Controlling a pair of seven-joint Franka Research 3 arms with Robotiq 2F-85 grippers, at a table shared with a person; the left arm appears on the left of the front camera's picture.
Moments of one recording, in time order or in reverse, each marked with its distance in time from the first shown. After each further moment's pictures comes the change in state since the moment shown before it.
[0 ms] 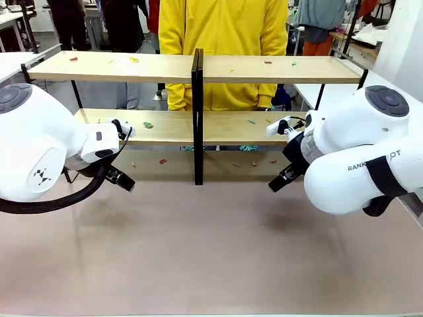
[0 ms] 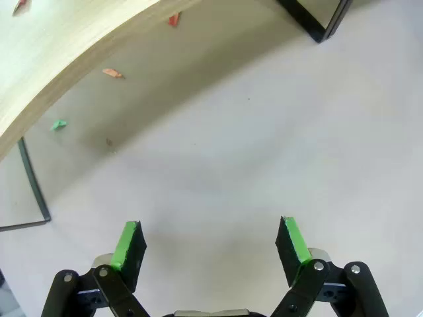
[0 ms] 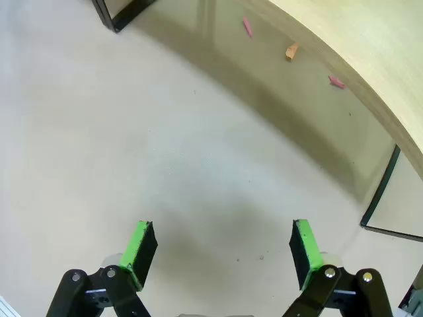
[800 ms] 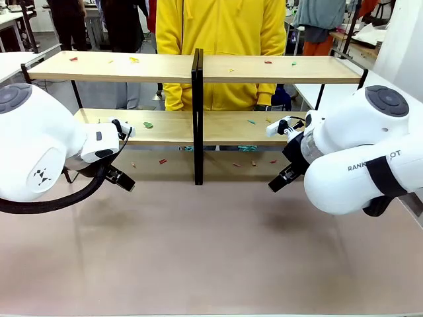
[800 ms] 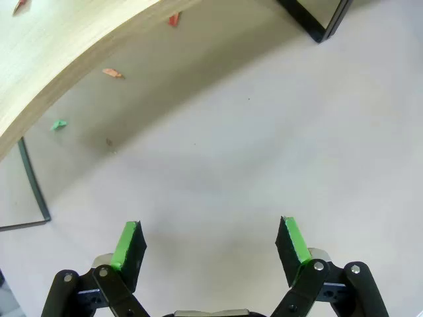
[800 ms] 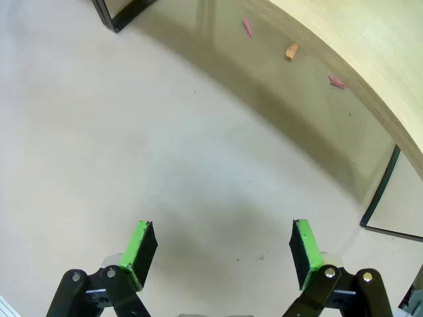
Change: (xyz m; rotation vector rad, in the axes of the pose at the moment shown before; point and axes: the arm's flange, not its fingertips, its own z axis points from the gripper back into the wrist) left arm 0.000 0.000 0.000 0.000 0.000 0.001; right arm 0.000 0.000 0.000 0.000 0.000 0.001
